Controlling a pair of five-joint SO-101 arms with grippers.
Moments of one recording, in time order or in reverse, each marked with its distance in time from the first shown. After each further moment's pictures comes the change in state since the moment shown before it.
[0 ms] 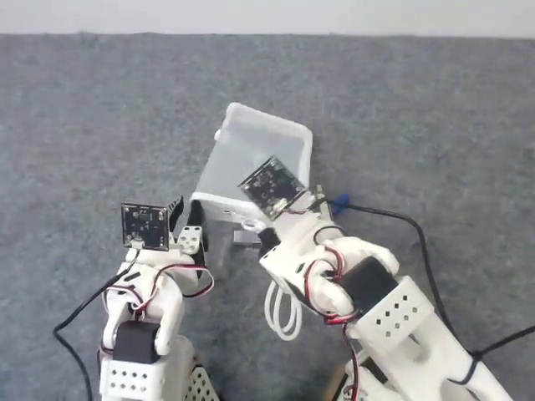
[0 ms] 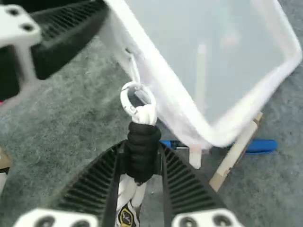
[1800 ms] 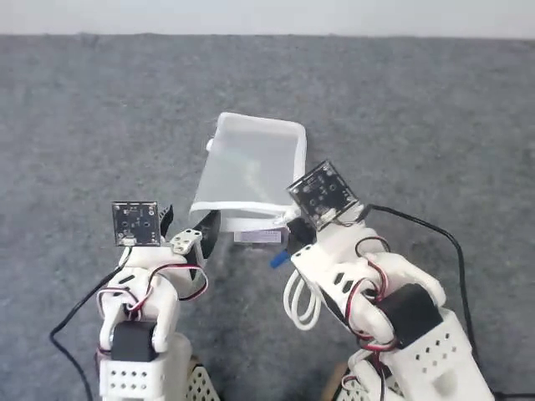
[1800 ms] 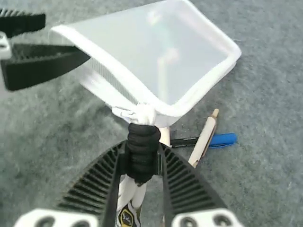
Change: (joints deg) left arm -3.9 0.0 0.1 4.7 1.6; right arm 5.6 -15.3 2.7 5.0 3.4
